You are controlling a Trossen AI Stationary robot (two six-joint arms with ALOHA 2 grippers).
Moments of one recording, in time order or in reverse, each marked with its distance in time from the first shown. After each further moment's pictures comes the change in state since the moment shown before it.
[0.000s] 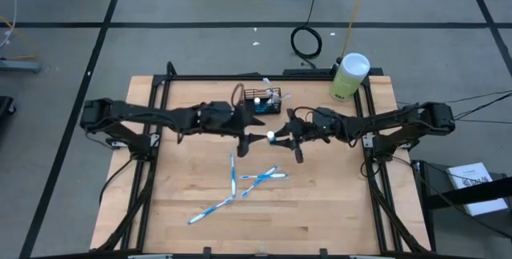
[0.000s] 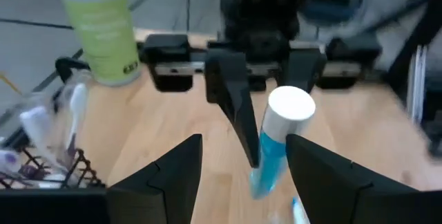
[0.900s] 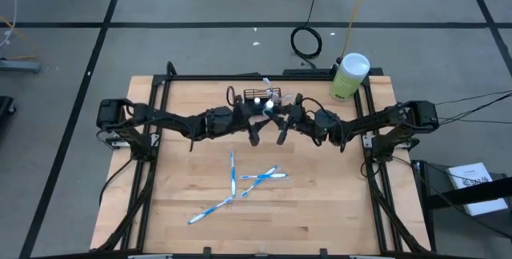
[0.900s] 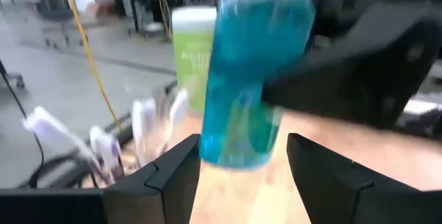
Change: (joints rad) left arm 0.030 0.164 -0.183 0.518 -0.249 -0.015; right arm 0.001 0.168 -0.002 0.482 0.558 -0.088
